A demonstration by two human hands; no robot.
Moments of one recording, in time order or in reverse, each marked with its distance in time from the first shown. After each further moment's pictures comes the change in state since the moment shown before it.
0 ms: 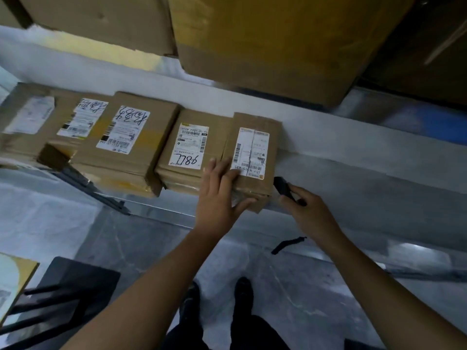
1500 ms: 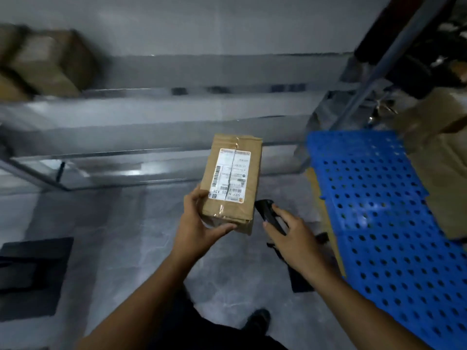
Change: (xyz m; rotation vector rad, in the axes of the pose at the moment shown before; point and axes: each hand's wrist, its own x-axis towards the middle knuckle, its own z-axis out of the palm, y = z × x) left_hand -0.486 0.365 0.062 -0.514 -0.348 -0.156; right_hand -0.559 0.365 -0.139 -0.043 0.259 0.187
